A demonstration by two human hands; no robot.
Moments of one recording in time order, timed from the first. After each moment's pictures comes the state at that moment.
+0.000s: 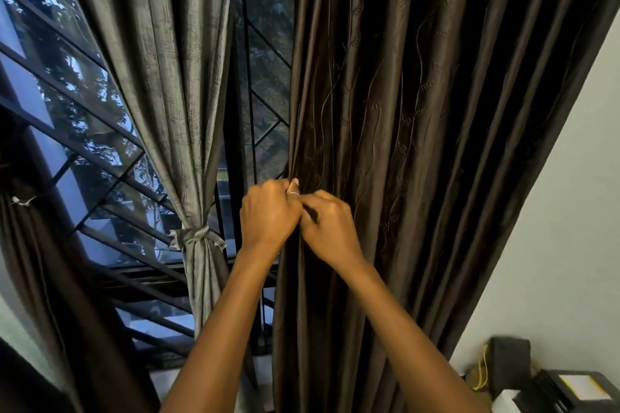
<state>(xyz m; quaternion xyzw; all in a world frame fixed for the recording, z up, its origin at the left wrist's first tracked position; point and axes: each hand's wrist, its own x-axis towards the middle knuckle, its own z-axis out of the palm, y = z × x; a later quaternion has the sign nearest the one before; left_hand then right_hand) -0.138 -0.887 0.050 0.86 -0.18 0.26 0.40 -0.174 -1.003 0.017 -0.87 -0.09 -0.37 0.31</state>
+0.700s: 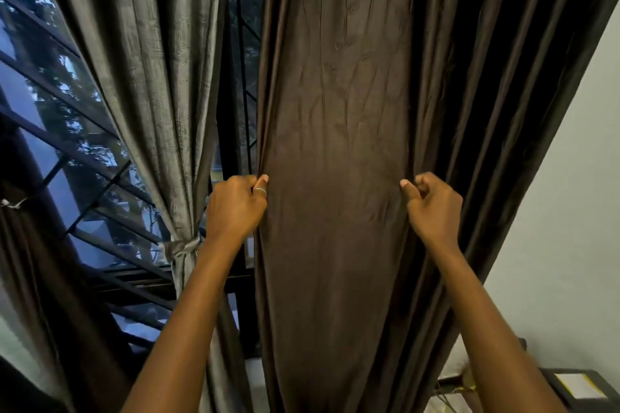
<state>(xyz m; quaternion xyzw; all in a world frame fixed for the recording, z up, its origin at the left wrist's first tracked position) -0.105 -0.852 0.052 0.86 -0.19 0.27 0.40 -0.201 -1.145 0.039 -0.81 0.20 -0.48 0.28</state>
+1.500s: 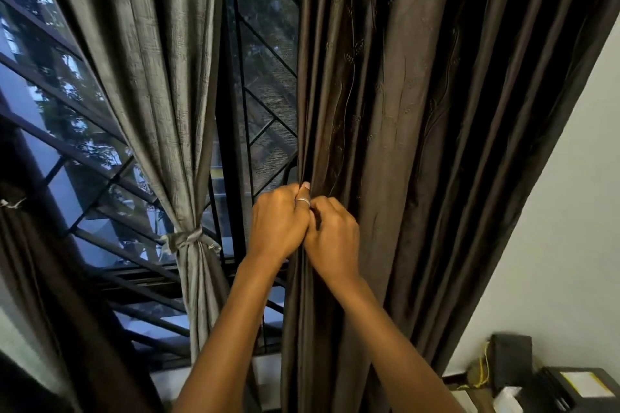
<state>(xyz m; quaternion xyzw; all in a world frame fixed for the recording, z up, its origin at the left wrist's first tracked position) -0.148 -0.904 0.043 0.83 -0.23 0.24 0.44 -0.178 -1.001 -0.001 -0.84 0.02 -0.46 0.29</state>
